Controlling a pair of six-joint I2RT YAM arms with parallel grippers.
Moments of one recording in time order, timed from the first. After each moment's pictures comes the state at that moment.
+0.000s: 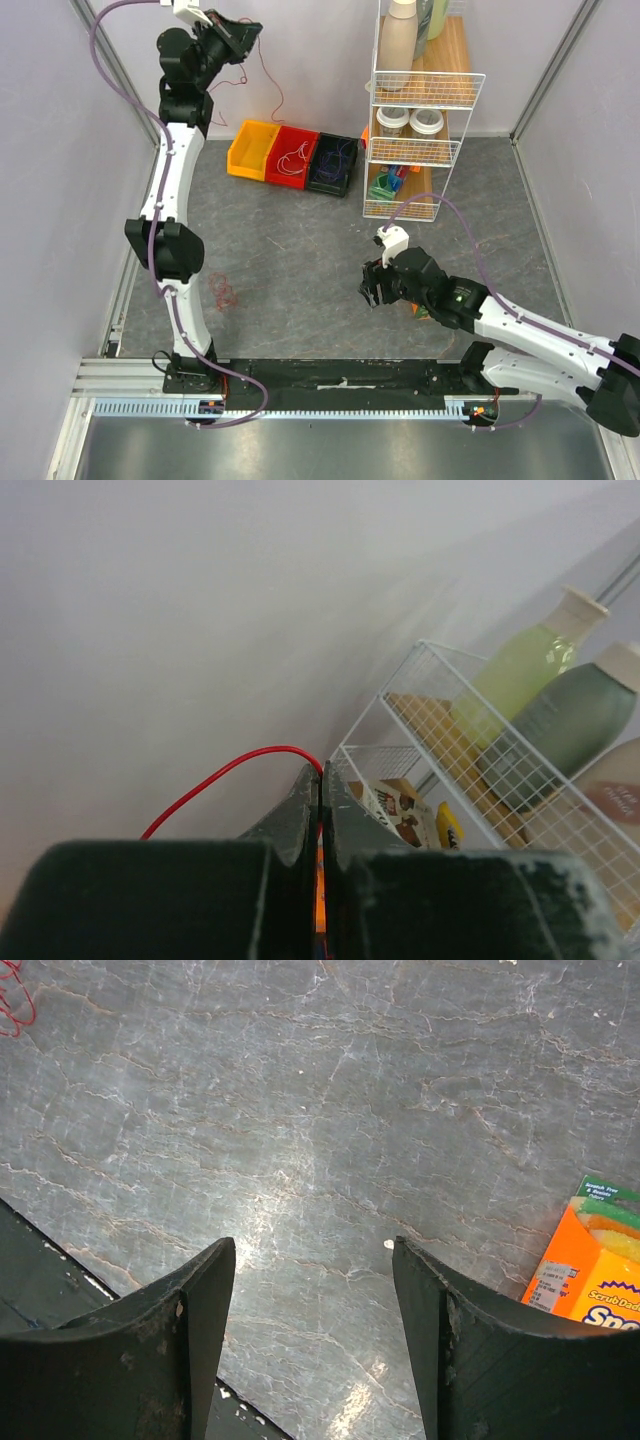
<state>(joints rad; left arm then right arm) -0.10 2.06 2.34 0.04 0.39 -0.62 0.91 0.95 0.64 -0.29 0.16 0.37</state>
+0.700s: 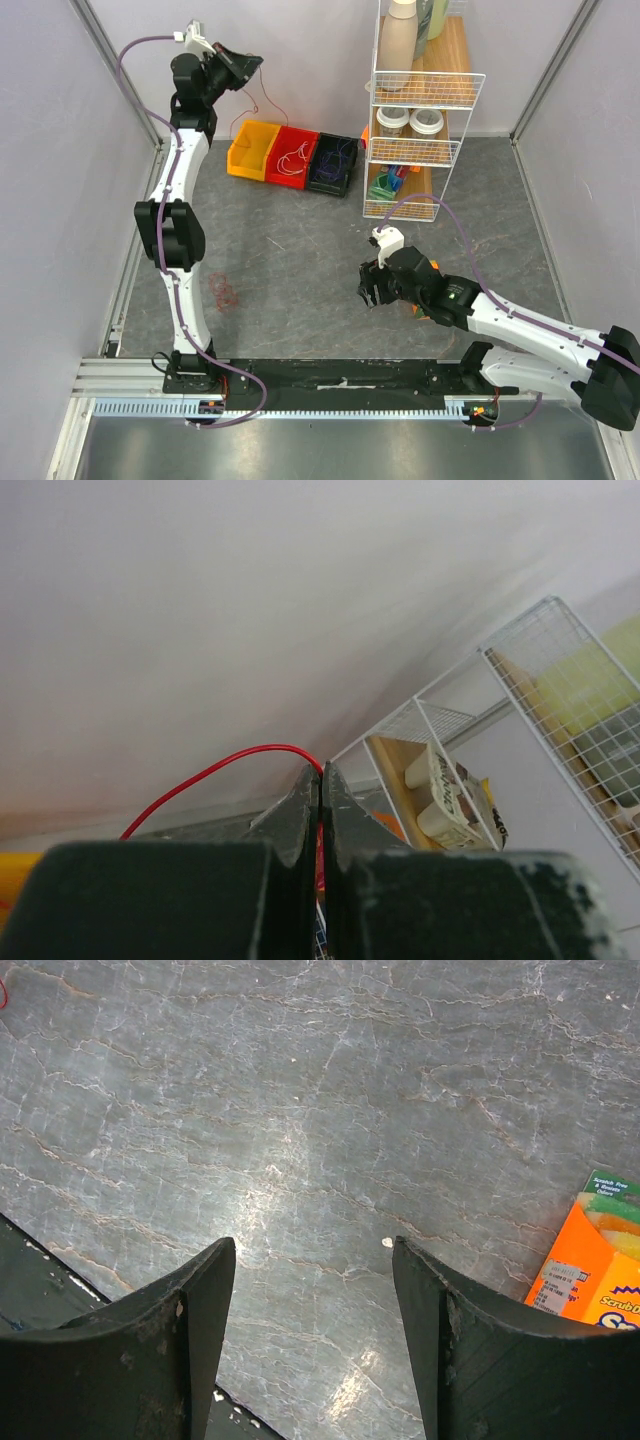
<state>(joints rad) -0.04 2.21 2.24 0.14 0.47 -0.76 0.91 1.01 0.64 -0.28 0.15 0.37</state>
